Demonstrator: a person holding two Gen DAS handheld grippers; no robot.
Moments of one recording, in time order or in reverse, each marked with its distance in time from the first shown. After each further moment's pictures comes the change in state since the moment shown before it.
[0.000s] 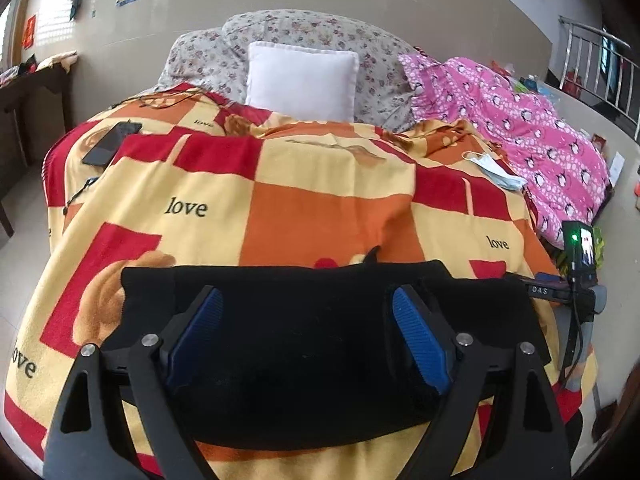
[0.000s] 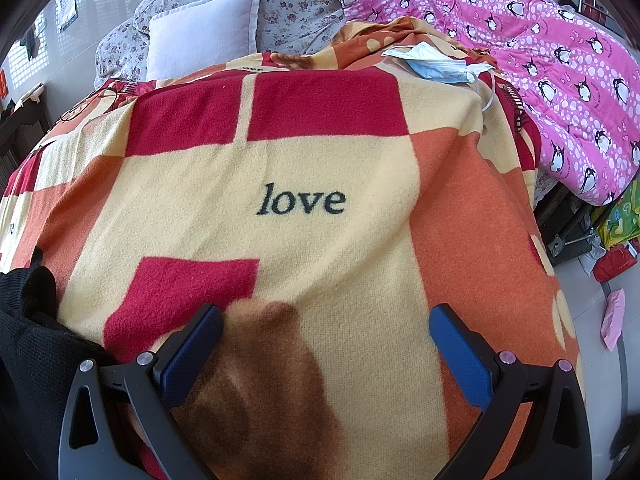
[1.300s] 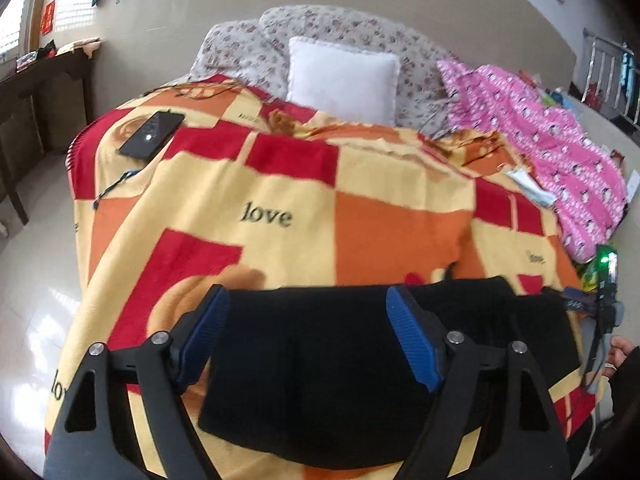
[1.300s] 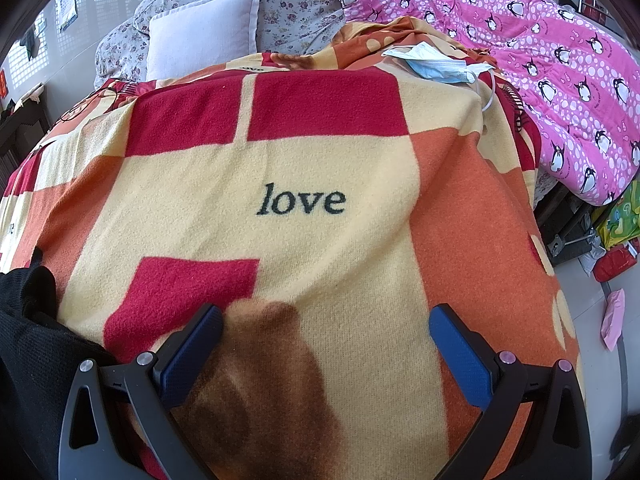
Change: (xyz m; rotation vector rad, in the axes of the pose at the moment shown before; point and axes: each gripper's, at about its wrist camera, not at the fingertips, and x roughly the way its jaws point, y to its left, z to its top) left arm 0.009 0.090 0.014 -0.067 0.038 0.066; right arm 0.000 0.000 0.000 0.000 0.000 -0.001
